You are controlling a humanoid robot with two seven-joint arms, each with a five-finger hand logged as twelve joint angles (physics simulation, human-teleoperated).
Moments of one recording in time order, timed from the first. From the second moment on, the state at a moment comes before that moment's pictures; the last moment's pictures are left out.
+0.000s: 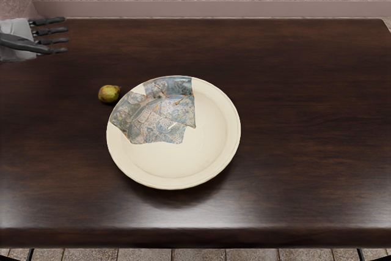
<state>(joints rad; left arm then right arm) -1.10 0.84 -0.28 -0.80 -0.33 -0.61 0.42 -0.06 0.00 0.02 0.27 -0.11 0.15 0.08</state>
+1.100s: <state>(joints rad) -1.24 0.53 0.07 -0.83 0.45 0.04 0.12 -0.06 0.00 0.02 0.26 -0.11 0.15 0.08</state>
